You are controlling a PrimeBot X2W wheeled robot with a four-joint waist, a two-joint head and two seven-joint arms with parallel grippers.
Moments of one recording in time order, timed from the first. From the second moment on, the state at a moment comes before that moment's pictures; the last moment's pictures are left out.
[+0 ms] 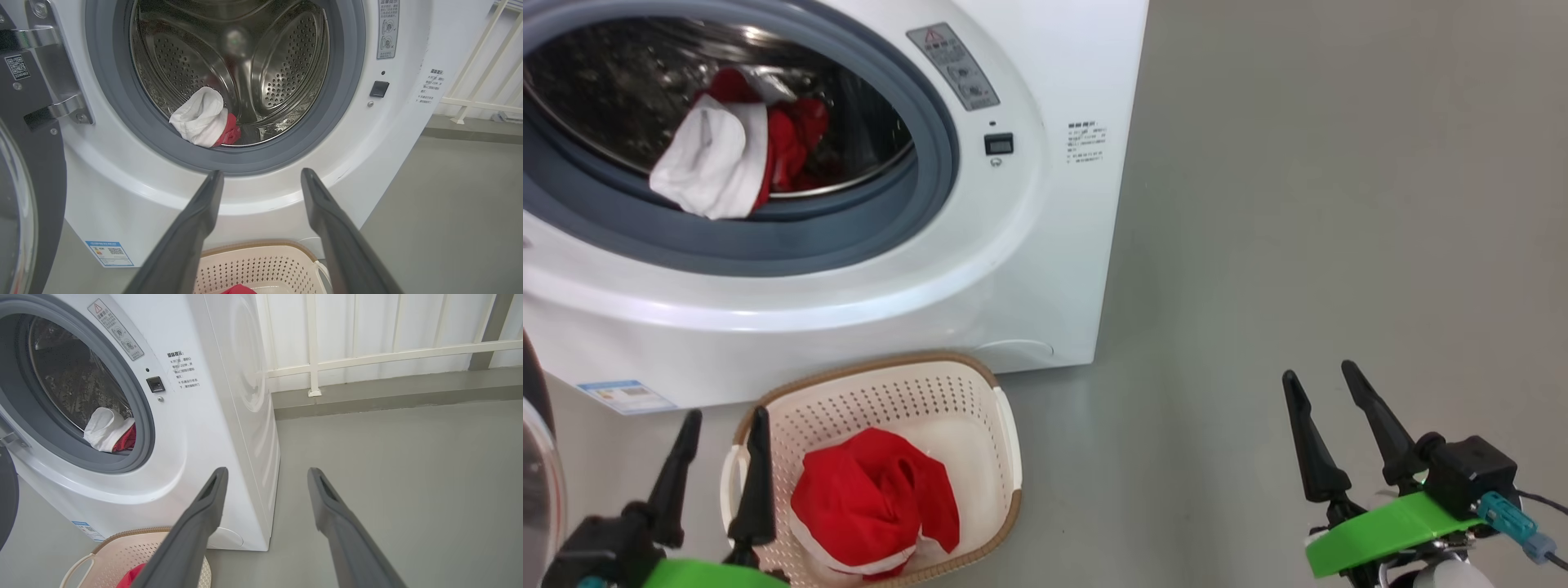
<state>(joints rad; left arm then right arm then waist) -0.09 0.12 0.09 0.22 -0.28 -0.13 -0.26 -0.06 -0.05 0.05 0.21 0.33 0.12 -0.26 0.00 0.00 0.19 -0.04</state>
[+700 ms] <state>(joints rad) 0.08 0.08 0.13 0.10 -0.25 -0.13 -0.26 0.04 -0.05 0.02 0.20 0.33 0.12 -0.26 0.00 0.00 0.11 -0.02</state>
